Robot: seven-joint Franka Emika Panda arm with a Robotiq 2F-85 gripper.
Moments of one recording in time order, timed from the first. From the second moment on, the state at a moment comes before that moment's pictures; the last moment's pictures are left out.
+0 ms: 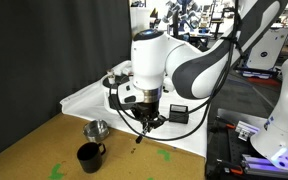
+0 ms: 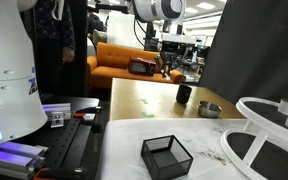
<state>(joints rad) 0.16 0.14 0.30 -2.28 -0.25 2.43 -0.84</state>
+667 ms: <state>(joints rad) 0.16 0.15 0.30 -2.28 -0.22 2.47 -0.85</state>
